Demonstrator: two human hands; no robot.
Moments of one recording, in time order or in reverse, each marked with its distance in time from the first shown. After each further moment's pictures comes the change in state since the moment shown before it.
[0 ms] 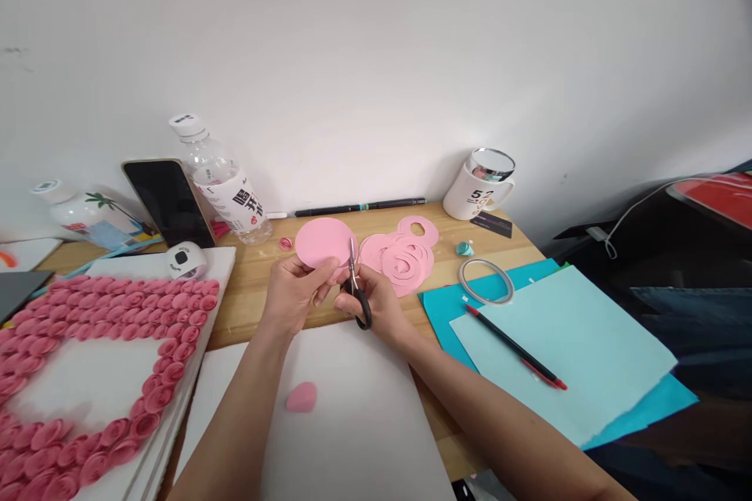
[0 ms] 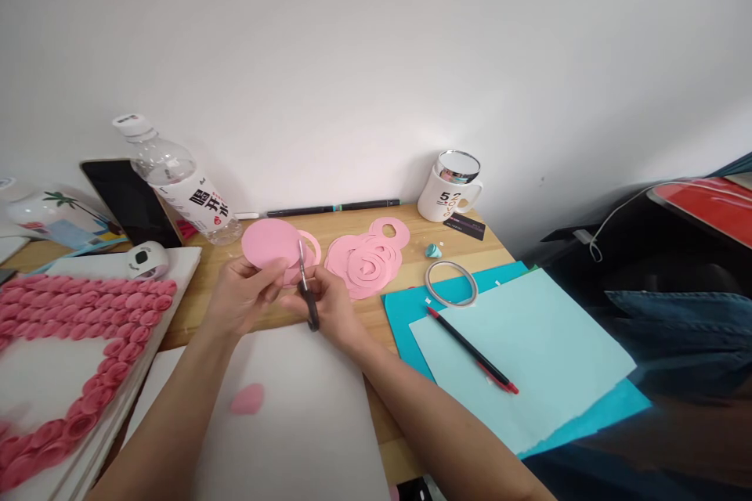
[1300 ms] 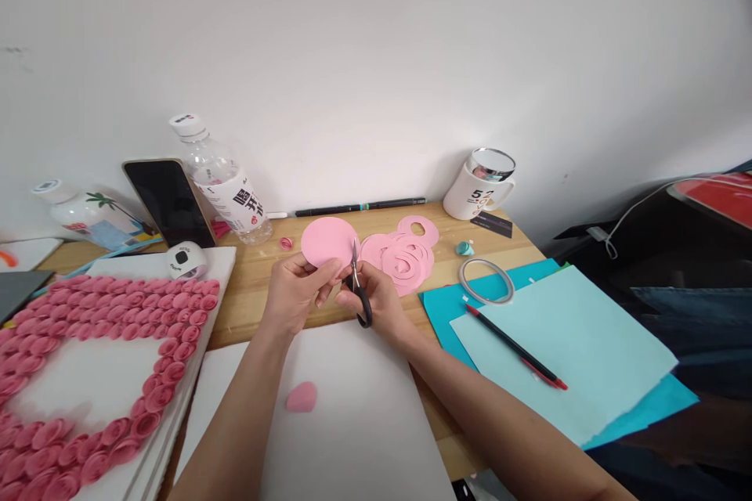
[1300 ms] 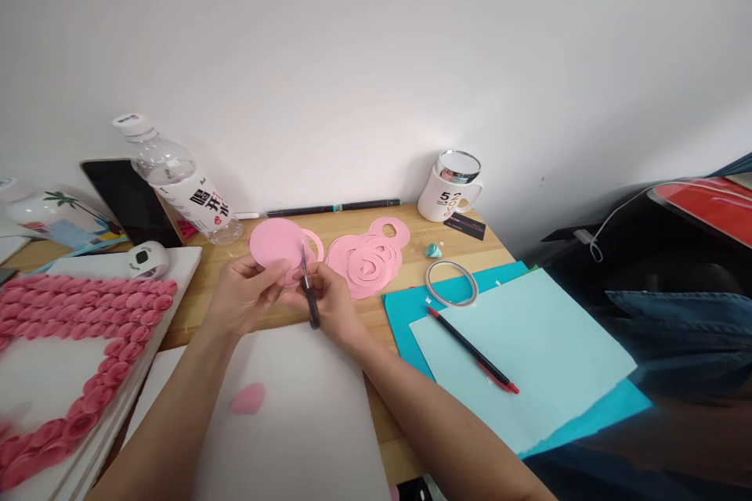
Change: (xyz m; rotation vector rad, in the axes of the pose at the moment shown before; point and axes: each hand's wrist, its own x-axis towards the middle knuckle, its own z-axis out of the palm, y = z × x) left_hand 0.001 -0.002 -0.003 0.004 -0.051 0.025; right_hand 0.001 -0.004 0.000 -0.051 0.032 -0.064
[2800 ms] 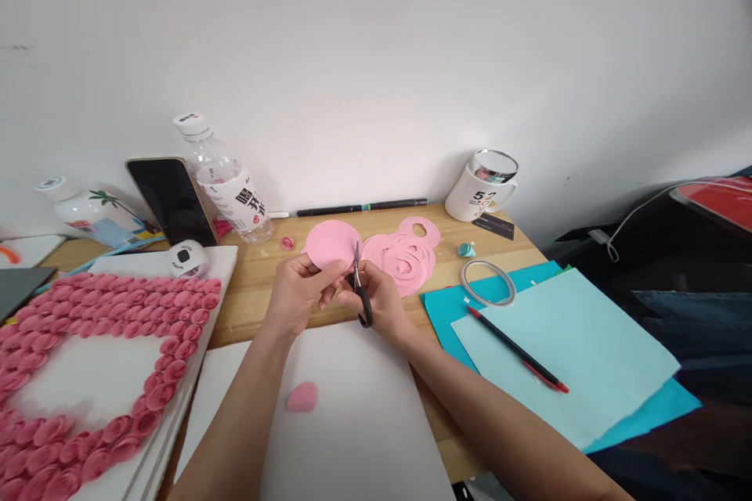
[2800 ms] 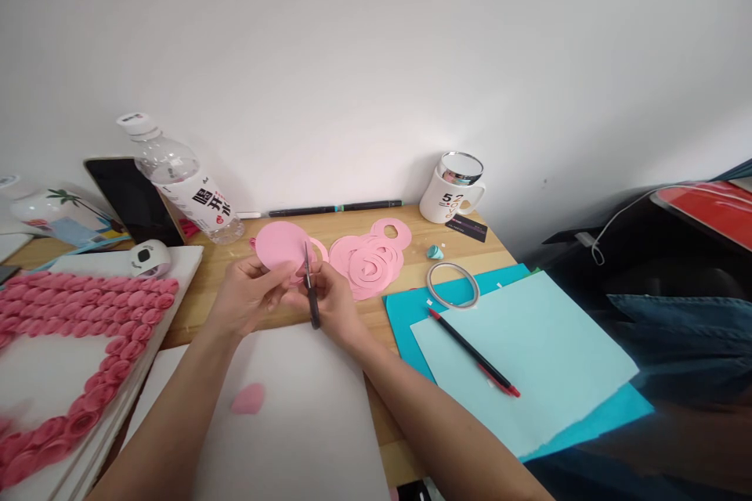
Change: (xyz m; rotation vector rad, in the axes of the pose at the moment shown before) left_hand 0.002 -0.004 0.000 0.000 0.018 -0.072; right_hand 0.001 0.002 0.001 0.052 0.014 -0.001
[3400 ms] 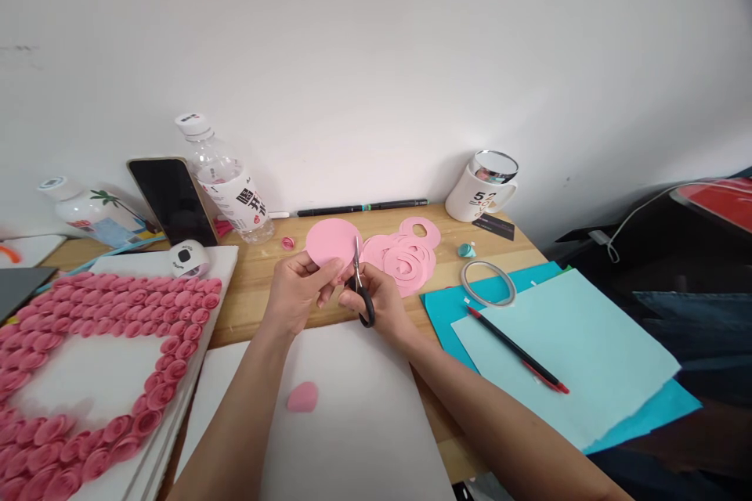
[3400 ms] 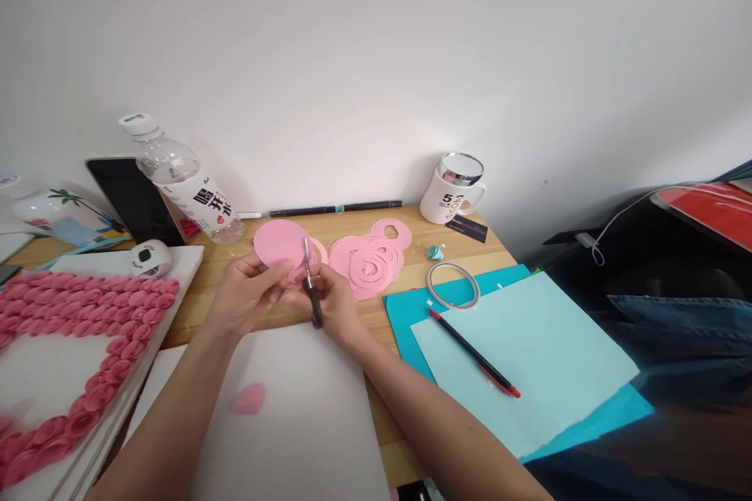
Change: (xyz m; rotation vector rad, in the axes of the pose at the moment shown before) left_hand -0.002 0.005 -0.001 0.023 -0.003 0.037; right_hand -0.001 0.001 -0.001 -0.027 0.007 0.033
